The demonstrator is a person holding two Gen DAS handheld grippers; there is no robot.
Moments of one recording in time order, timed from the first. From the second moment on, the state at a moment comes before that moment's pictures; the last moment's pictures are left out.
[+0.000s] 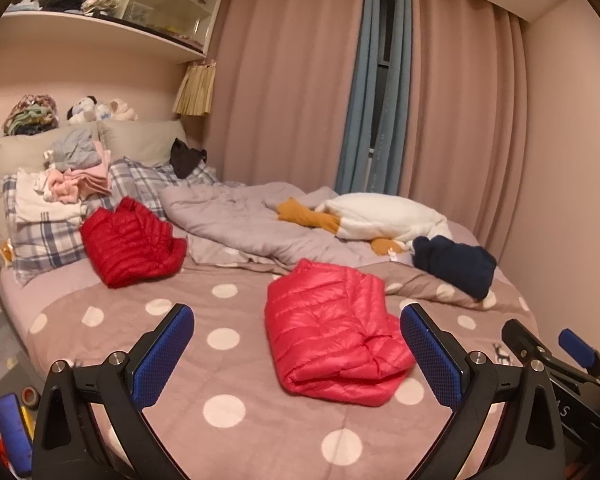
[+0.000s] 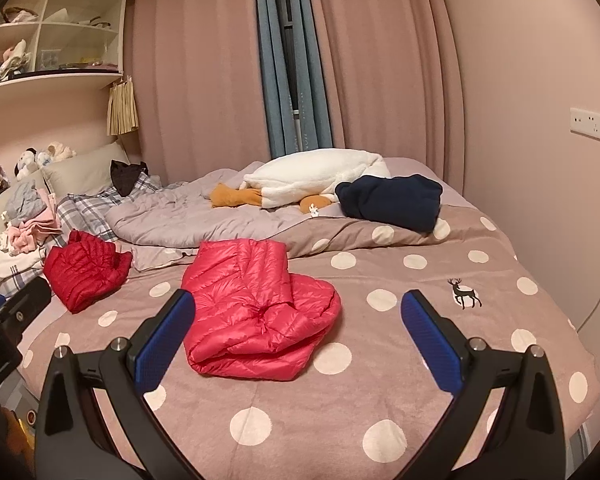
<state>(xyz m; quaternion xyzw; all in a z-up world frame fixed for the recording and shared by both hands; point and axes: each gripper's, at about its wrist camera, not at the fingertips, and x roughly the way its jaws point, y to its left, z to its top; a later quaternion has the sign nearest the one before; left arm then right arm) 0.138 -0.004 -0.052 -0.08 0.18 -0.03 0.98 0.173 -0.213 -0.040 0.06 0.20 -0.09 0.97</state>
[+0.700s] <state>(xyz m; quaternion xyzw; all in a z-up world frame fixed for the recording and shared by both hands) 0.138 -0.005 -0.055 -0.07 0.18 -0.04 0.98 0.177 -0.206 -0.043 0.05 0.21 -0.08 0.97</state>
